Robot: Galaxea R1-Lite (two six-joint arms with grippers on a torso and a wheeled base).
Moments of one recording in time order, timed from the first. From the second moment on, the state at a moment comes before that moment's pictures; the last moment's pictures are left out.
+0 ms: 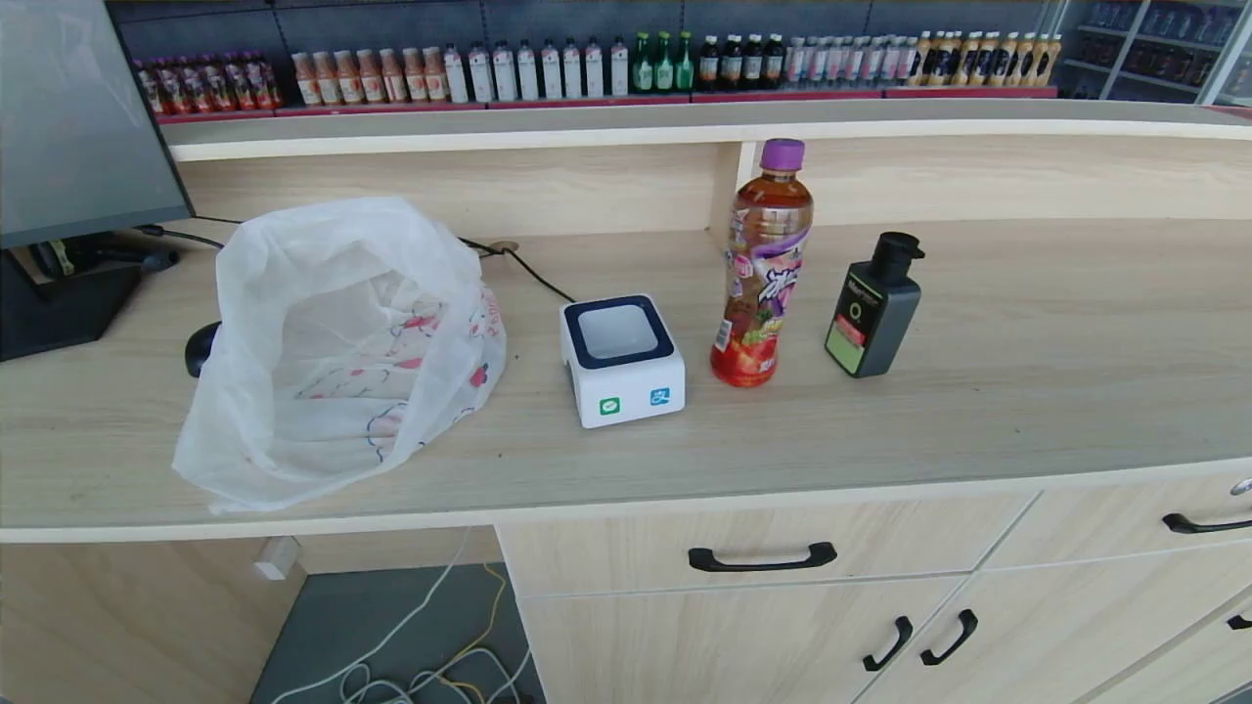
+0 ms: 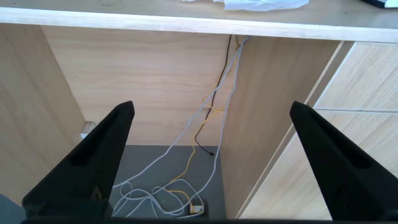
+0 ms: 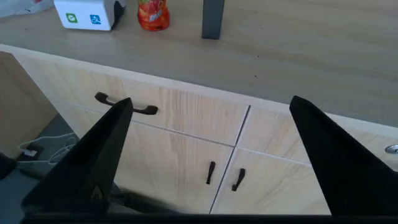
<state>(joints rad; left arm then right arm) 0.00 0.00 0.00 0.00 0.00 0.00 0.08 0.61 -0.50 -0.05 0.23 -0.13</state>
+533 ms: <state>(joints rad) 0.00 0.00 0.00 0.00 0.00 0.00 0.25 1.06 -0.77 -0.28 0.23 -0.14</state>
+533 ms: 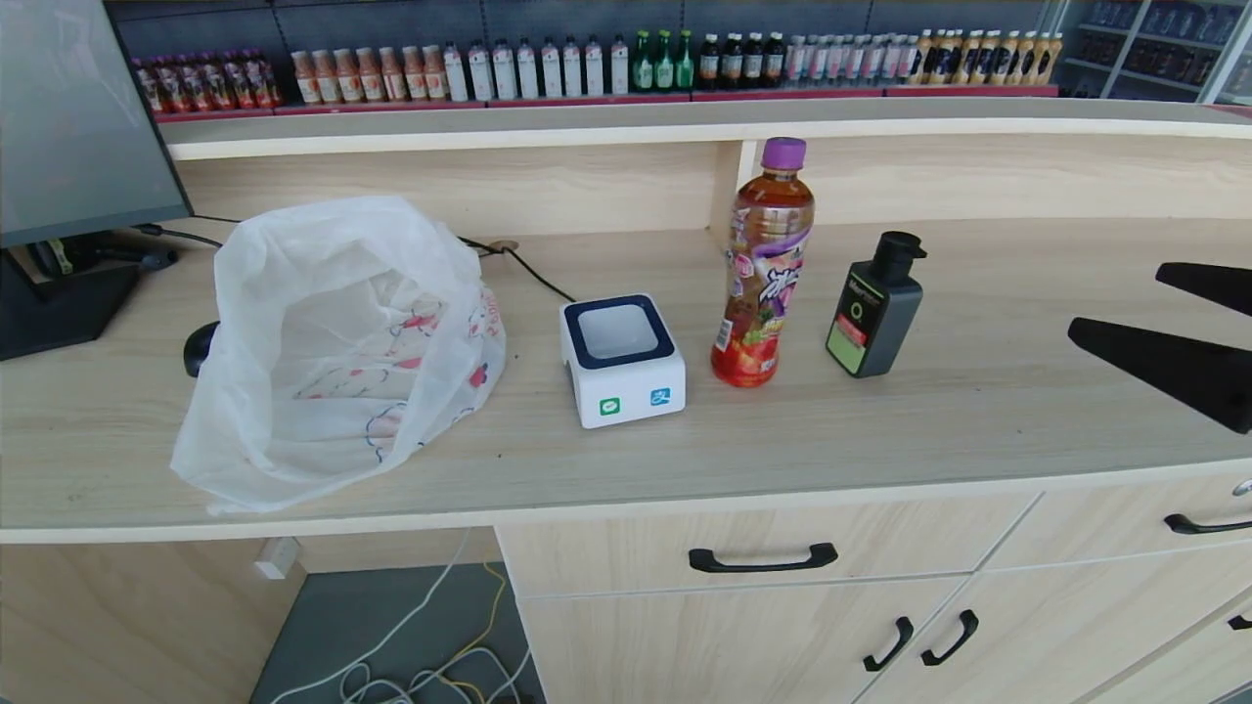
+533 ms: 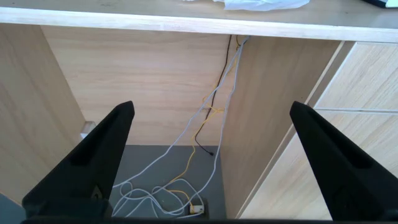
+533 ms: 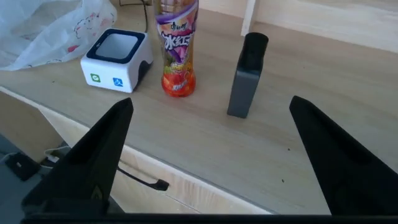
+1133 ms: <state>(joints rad) 0.00 0.00 0.00 0.00 0.00 0.00 0.40 1.32 -0.84 -0.49 0.05 -0.13</state>
